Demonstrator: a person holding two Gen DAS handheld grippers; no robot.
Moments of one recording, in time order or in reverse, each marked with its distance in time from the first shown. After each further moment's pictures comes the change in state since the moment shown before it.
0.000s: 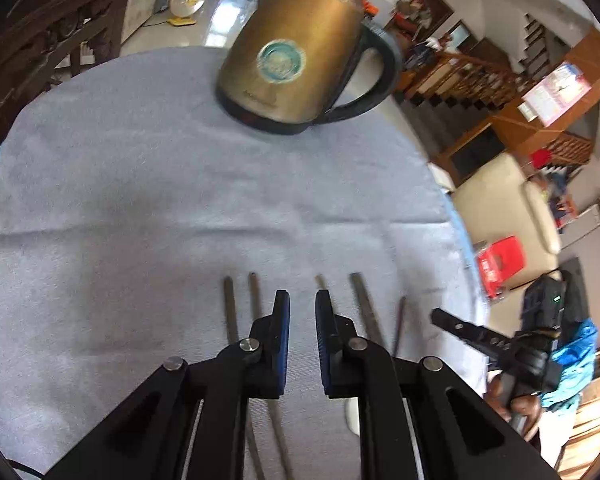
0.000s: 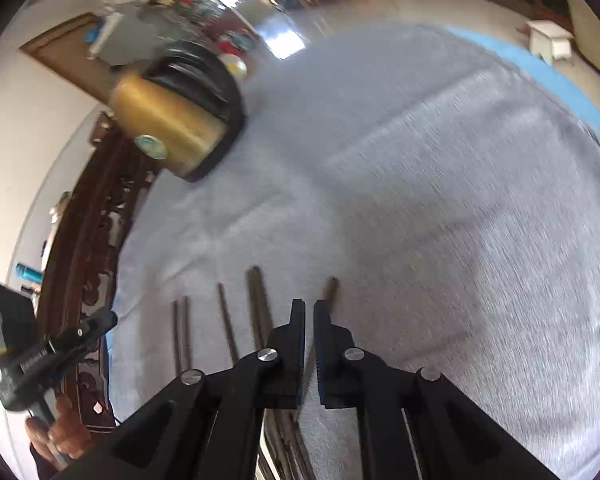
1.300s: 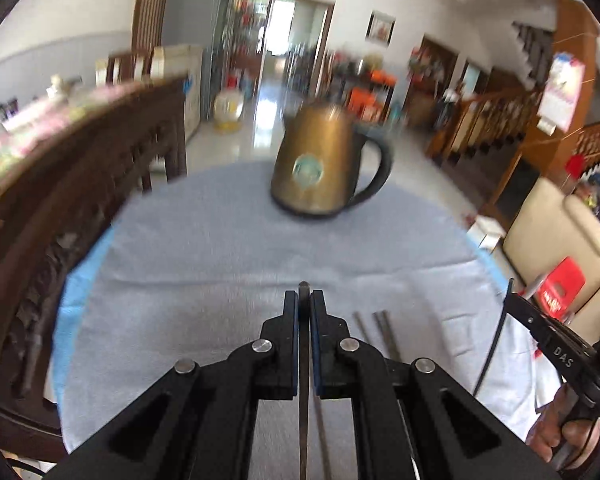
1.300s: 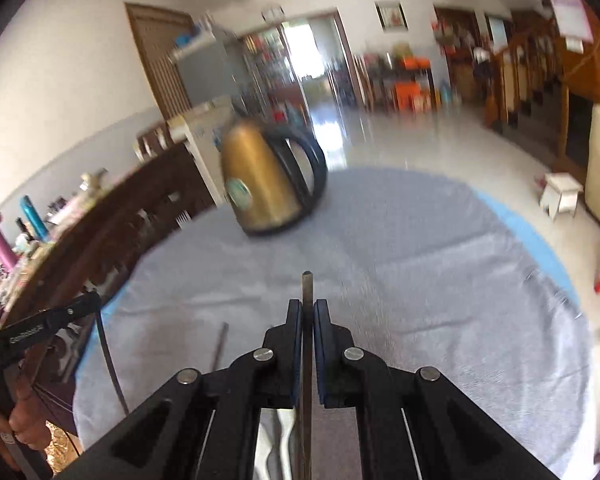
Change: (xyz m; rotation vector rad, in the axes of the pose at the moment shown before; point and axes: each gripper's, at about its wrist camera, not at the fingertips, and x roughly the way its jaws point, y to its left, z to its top) left arm -0.130 -0.062 -0.076 0.139 -0.405 0.261; right arm -0.086 0.095 -0.058 -0.392 -0.420 -0.077
